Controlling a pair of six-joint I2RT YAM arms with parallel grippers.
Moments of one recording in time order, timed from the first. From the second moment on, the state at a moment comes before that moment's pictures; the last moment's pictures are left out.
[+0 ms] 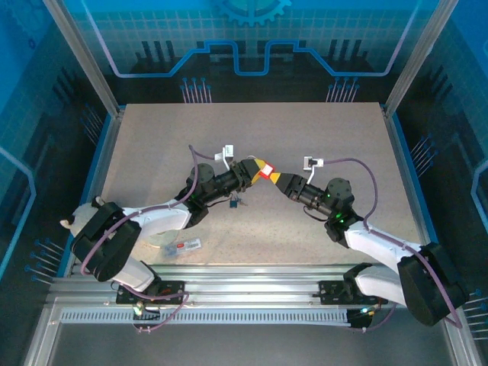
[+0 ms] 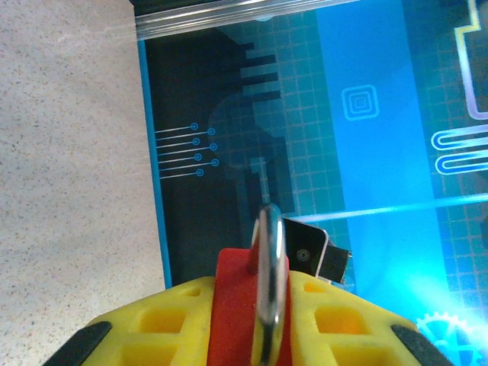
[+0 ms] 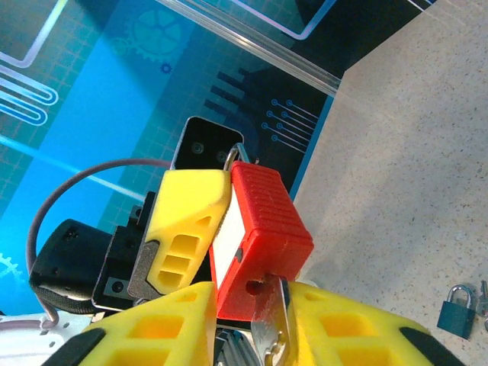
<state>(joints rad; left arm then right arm) -0.63 1.51 0.68 0.87 0.36 -1.42 0.46 1.15 0.40 0.79 -0.51 1.10</state>
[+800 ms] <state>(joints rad) -0.63 1.54 0.63 1.01 0.36 -1.45 0.44 1.16 0.37 0.86 -0.52 1.13</state>
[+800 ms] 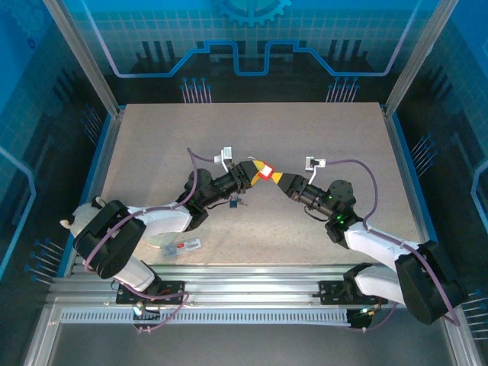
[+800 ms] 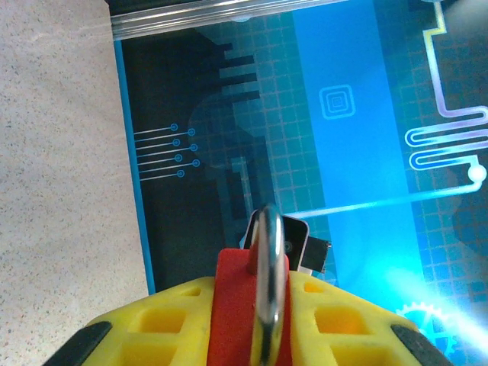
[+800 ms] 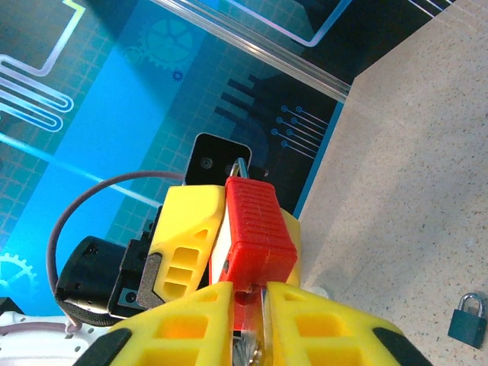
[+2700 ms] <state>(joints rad) -0.62 1.65 0.60 1.22 0.30 -1.50 0.47 1.28 0.36 1.01 -0.44 1.17</state>
